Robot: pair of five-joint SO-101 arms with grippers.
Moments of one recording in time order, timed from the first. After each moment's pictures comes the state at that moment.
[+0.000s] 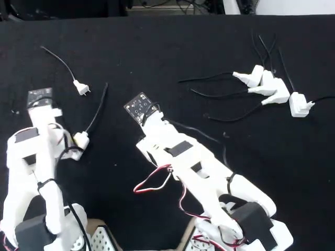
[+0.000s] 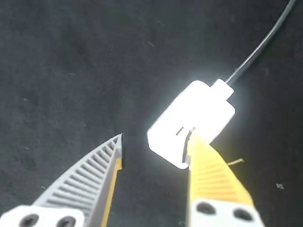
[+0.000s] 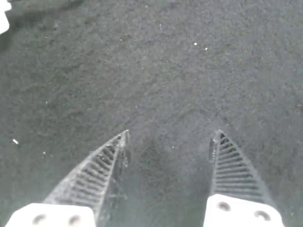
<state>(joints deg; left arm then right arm) -26.0 -25.5 52.4 53.8 -12.9 -32.7 -16.7 60.7 18.8 11.3</state>
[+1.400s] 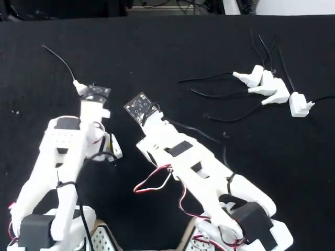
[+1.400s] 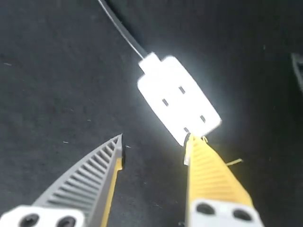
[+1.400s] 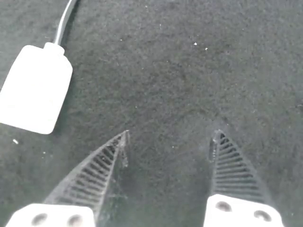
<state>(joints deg) -3.8 -25.3 47.2 63.0 -12.9 -32.7 -16.7 60.7 18.8 11.3</state>
